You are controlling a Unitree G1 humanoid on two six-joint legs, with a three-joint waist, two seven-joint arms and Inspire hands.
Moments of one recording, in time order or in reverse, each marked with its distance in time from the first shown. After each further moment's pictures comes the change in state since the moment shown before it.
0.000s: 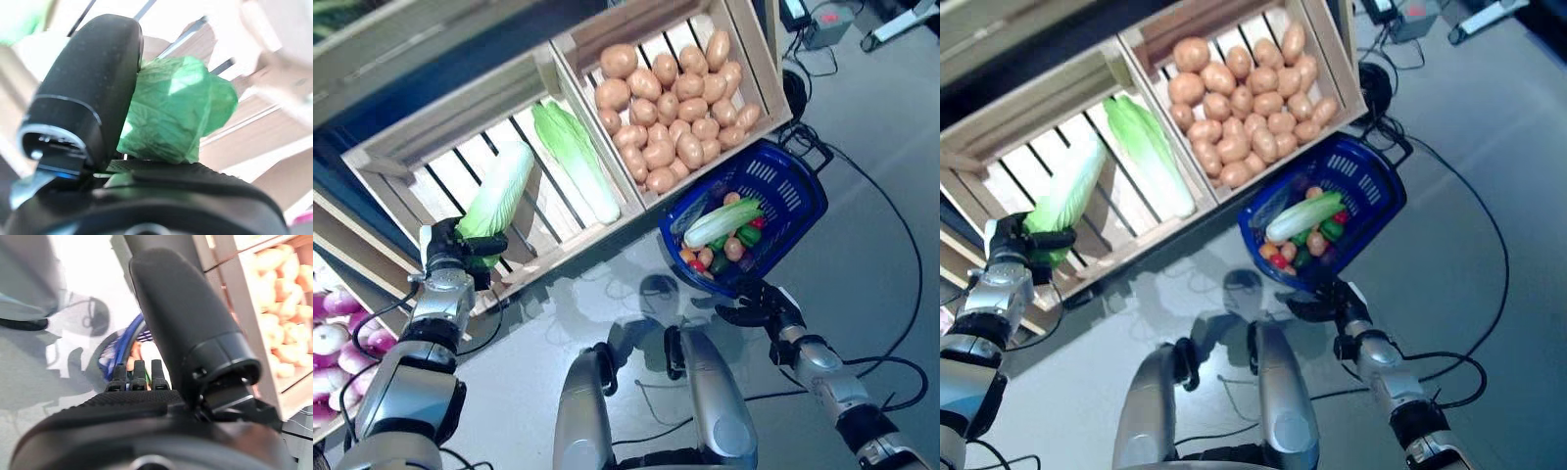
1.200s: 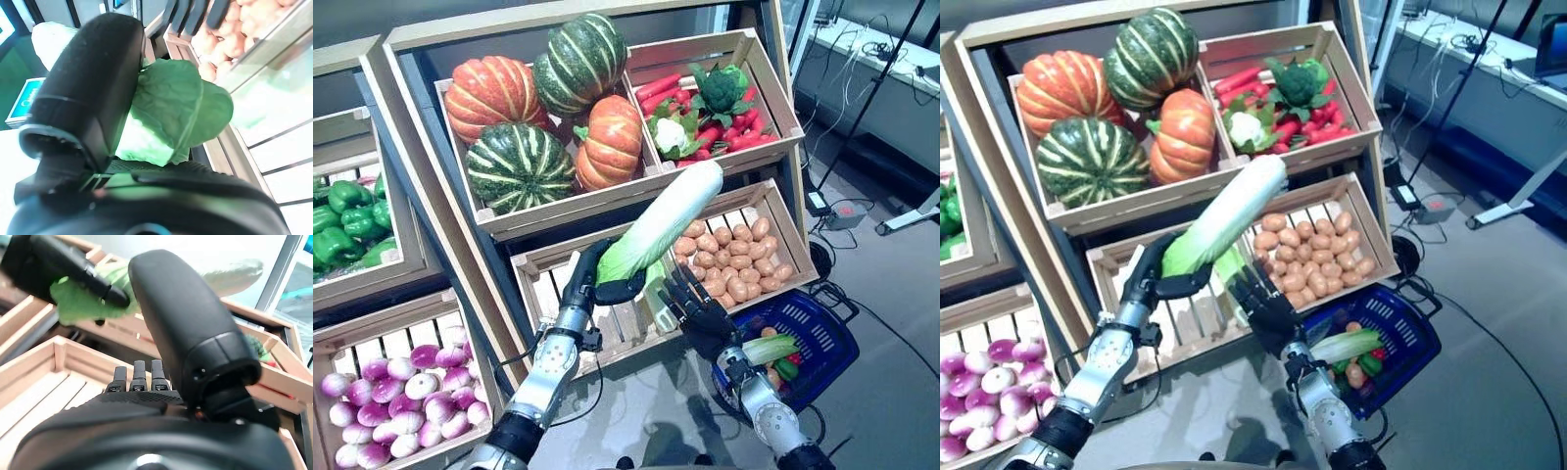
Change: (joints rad) left arm 0.495 -0.379 -0.141 -0.709 0.190 -0.304 -0.144; right arm 0.138 0.350 0.005 -0.169 0.717 0.052 0.327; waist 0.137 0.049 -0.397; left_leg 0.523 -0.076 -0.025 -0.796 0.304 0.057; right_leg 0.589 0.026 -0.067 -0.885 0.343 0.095
